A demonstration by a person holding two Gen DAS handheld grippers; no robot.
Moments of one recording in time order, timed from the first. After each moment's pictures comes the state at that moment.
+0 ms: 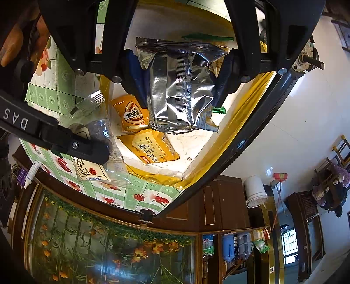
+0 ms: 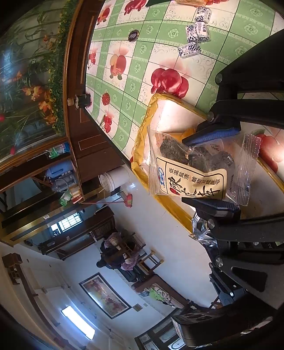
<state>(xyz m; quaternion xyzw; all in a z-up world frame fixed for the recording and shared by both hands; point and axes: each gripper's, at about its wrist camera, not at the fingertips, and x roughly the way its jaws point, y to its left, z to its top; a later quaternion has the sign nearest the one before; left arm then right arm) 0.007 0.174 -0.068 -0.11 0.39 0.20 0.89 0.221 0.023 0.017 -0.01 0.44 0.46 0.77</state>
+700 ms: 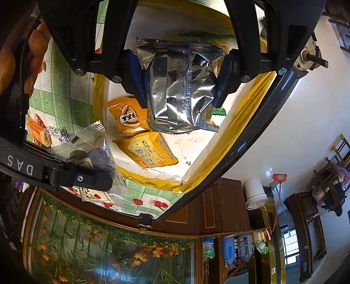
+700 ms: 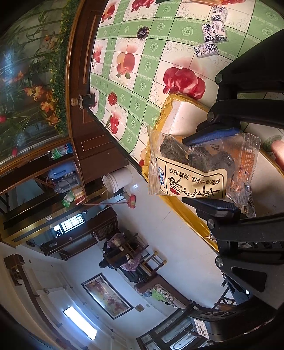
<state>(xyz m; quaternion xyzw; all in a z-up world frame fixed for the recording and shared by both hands) 0.012 0.177 -0.074 -0.11 0.40 0.20 0.89 0.241 0.037 0.017 -0.01 0.44 0.46 0.77</state>
